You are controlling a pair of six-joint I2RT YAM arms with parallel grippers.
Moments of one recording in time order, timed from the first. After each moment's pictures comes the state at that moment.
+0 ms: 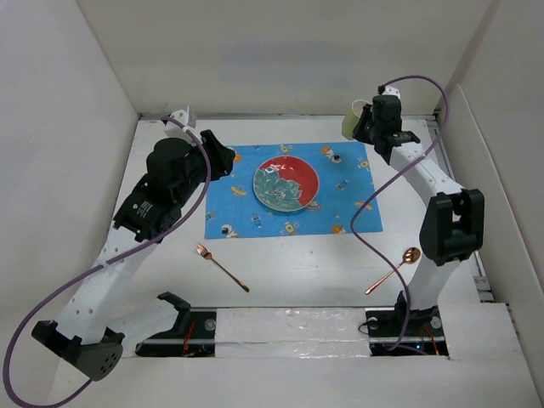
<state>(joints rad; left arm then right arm) -0.51 1.01 1.28 -0.52 -0.17 -0.53 0.19 1.79 1.52 -0.20 0.14 0.39</state>
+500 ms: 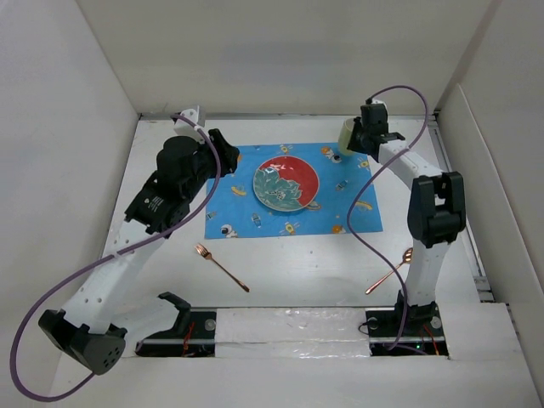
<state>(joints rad) -0.51 1.05 1.22 -0.42 -0.17 -0.47 0.18 1.99 1.58 -0.24 0.13 0.37</state>
